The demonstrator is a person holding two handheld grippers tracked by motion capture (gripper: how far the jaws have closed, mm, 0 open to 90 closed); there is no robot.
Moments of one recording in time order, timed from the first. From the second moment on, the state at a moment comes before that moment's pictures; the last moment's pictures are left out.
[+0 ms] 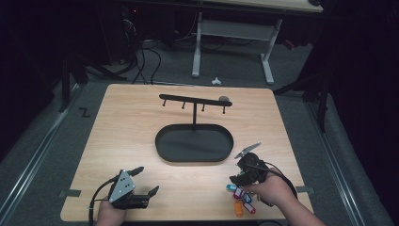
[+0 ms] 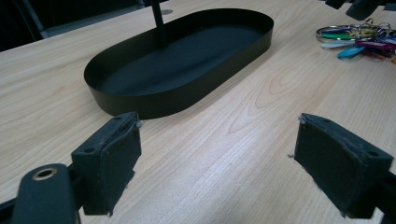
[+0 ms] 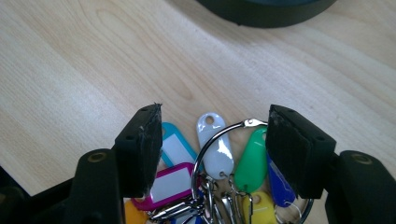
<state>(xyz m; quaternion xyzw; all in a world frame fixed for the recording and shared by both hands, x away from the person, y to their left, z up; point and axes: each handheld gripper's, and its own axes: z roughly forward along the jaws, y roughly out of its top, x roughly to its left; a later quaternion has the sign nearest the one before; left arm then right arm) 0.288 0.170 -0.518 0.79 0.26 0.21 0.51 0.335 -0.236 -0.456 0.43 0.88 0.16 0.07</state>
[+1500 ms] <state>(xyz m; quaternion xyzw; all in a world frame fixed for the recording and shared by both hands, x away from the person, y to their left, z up) 0.287 0.167 -0.519 0.79 0.26 0.21 0.51 0.361 -0.216 -0.485 0.46 0.89 0.00 -0.01</state>
